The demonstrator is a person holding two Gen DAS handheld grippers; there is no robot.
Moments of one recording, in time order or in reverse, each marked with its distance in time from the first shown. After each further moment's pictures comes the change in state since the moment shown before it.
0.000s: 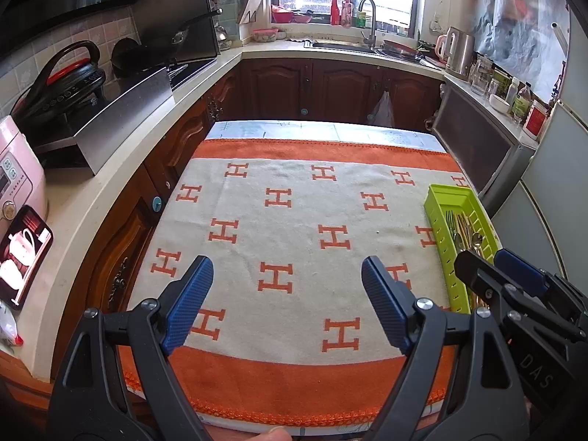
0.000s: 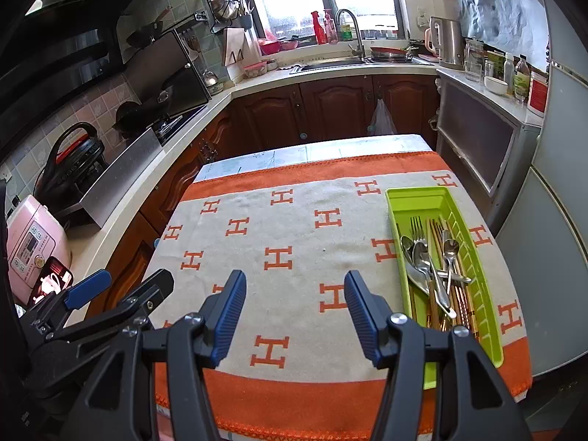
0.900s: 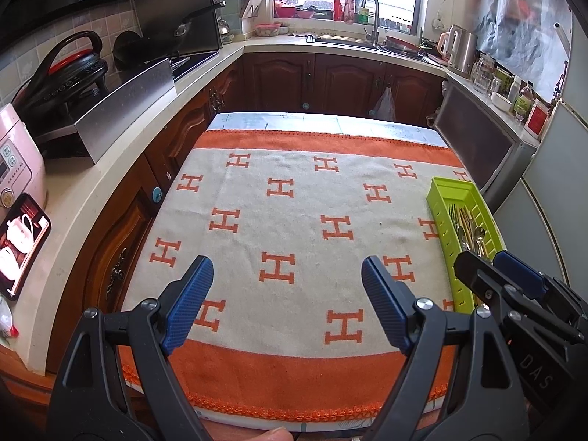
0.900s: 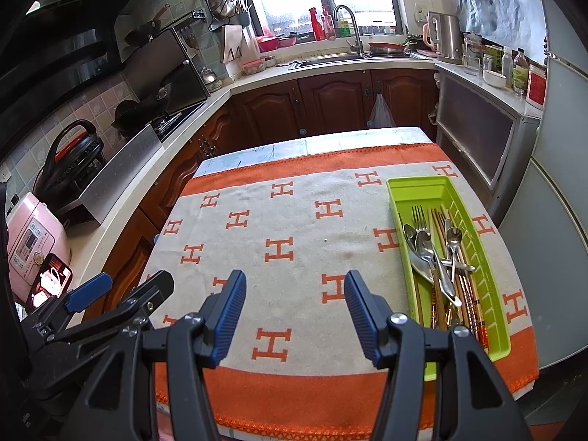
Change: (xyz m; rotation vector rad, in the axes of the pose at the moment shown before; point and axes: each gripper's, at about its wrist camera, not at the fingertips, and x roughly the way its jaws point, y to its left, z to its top) left arm 0.005 0.005 -0.011 -0.015 0.018 -0.003; right arm 0.001 0.004 -0.011 0.012 0.010 -0.001
